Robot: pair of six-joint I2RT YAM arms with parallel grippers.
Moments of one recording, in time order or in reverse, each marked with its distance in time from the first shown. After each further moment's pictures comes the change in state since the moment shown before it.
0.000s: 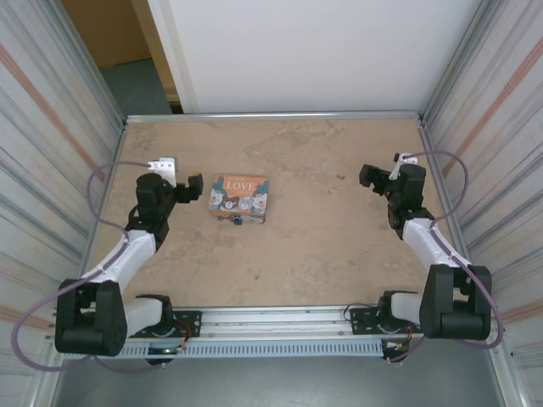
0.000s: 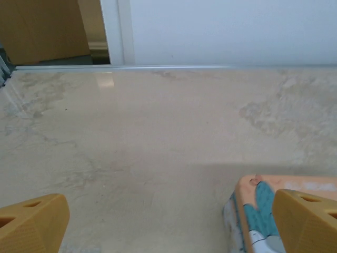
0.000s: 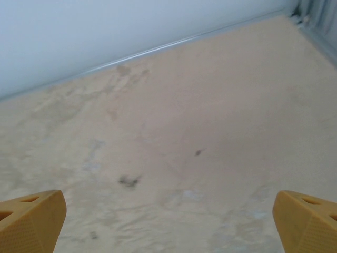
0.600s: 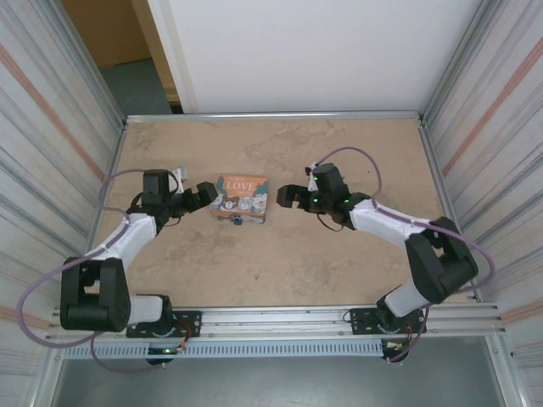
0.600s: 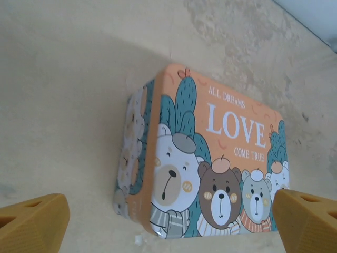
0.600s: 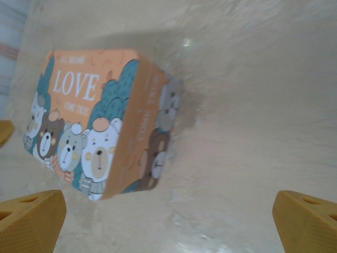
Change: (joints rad) left arm 0.027 0.170 0.116 -0.369 0.440 -0.402; right arm 0.610 0.323 0.241 -0.187 -0.158 0.350
